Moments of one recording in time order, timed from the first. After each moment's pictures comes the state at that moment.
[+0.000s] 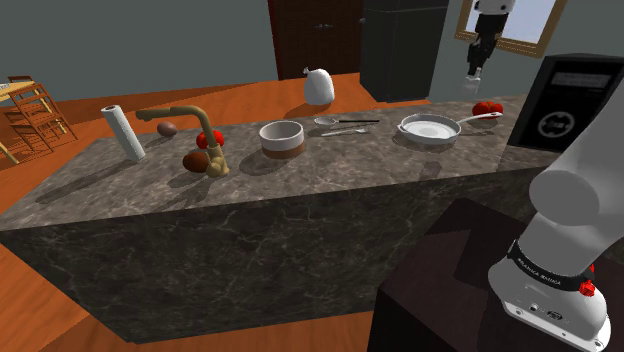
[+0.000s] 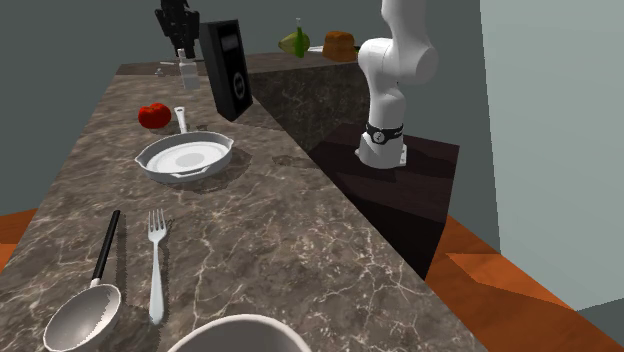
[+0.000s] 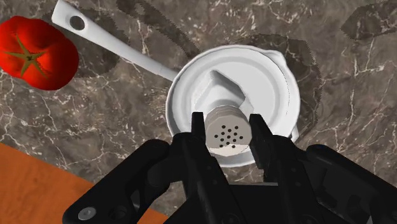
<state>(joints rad) -0.45 0.02 -0.42 -1.78 0.02 1.81 -0.76</state>
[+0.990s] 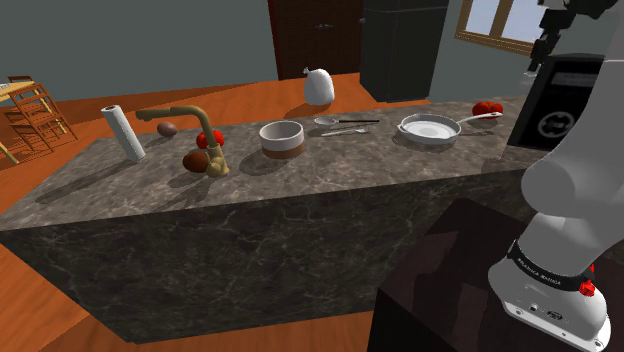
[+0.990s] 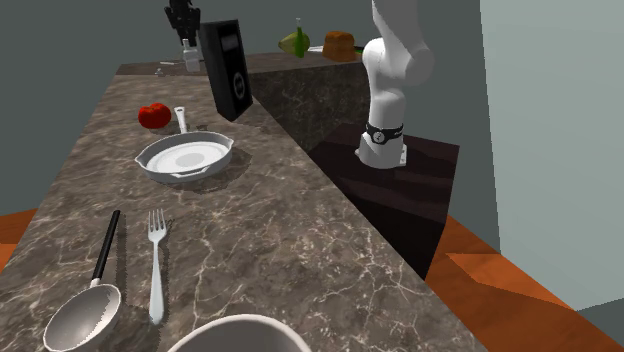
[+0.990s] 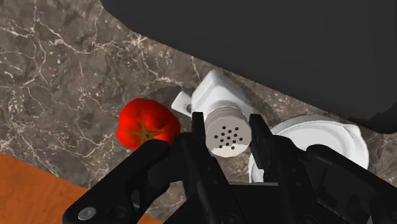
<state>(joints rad) -0.68 0.23 -0.57 -1.55 0.14 1.75 -1.16</state>
